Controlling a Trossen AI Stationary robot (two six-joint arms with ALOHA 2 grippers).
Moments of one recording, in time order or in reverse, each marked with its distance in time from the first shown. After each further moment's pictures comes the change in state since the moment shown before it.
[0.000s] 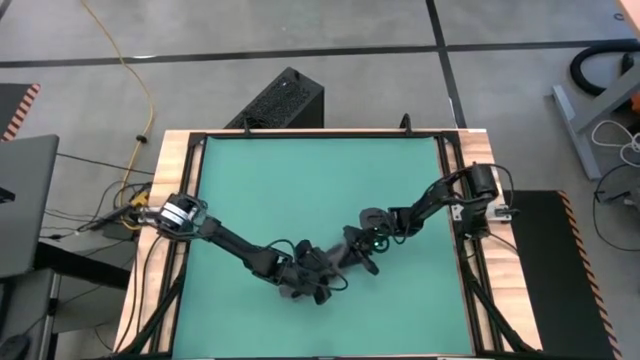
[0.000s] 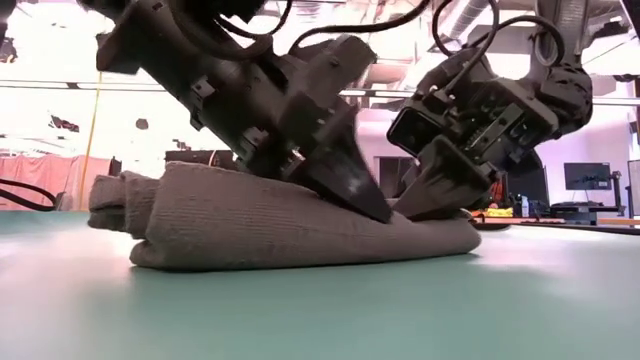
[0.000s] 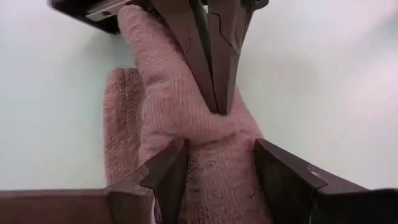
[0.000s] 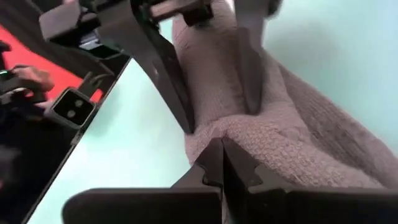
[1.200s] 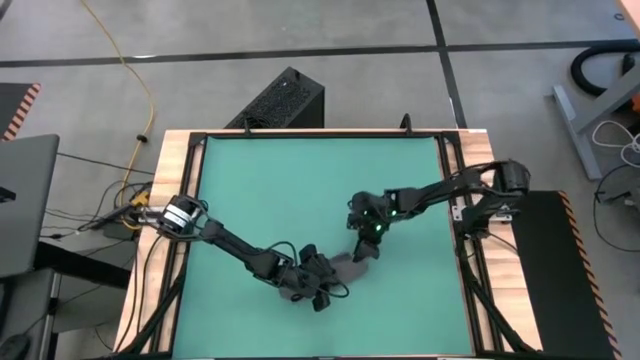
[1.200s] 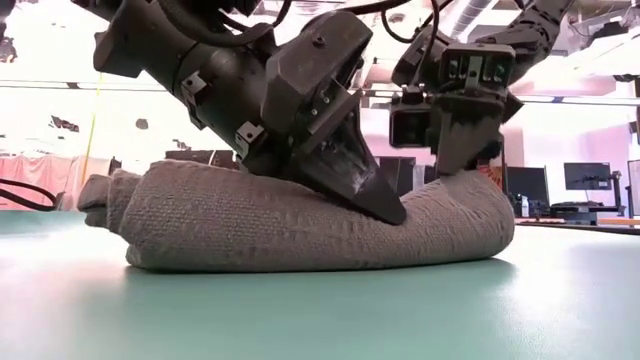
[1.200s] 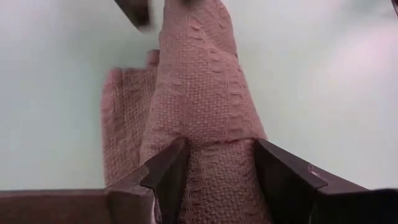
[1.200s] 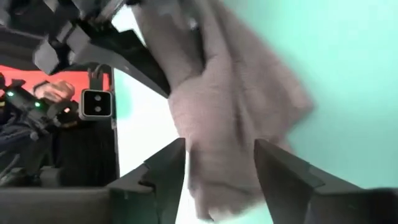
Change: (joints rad) left arm -0.005 0.026 0.007 0.042 0.079 0.089; right arm -0.086 -0.266 0.187 -0.784 -0.187 0.228
